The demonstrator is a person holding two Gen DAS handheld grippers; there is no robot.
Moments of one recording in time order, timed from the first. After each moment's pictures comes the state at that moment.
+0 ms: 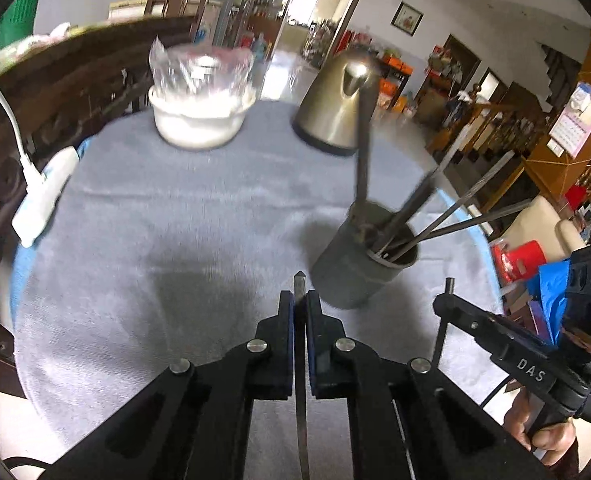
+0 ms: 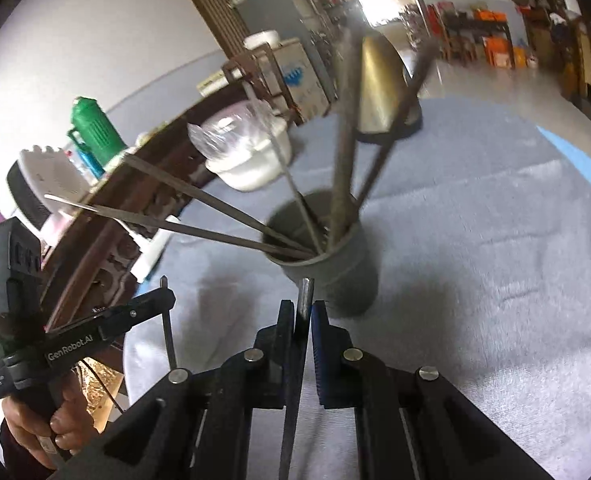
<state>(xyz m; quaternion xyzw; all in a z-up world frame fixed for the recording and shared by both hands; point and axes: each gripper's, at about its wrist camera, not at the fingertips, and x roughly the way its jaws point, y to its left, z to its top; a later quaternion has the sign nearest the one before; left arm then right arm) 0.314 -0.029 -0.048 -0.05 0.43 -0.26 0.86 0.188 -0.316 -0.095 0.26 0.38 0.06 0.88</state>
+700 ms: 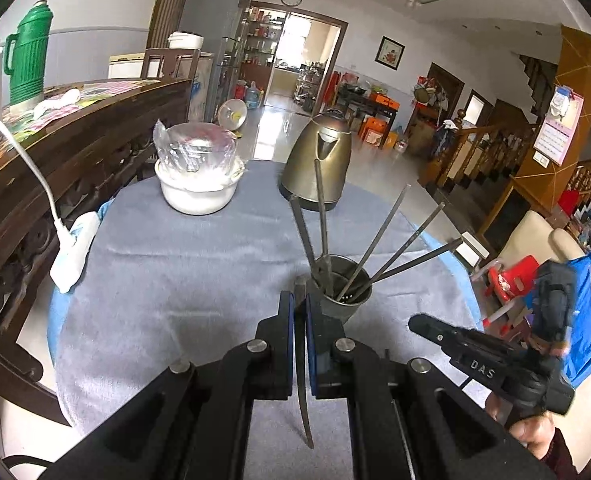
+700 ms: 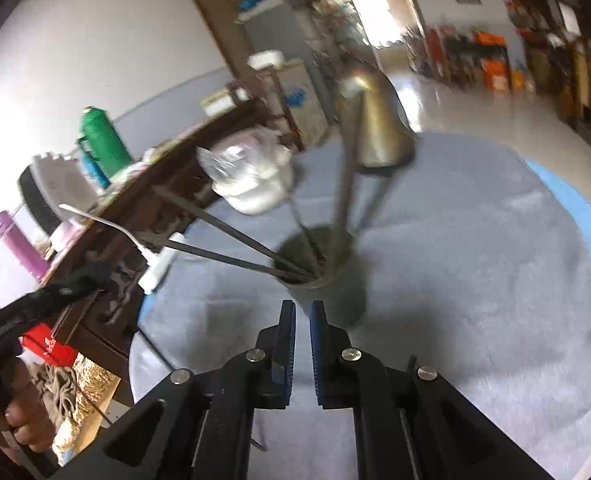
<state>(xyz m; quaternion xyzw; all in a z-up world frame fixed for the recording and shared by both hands) 0.274 -0.017 0.020 -0.05 0.35 -0.26 0.90 0.163 -0.332 -0.071 0.26 0.37 0.04 0.89</state>
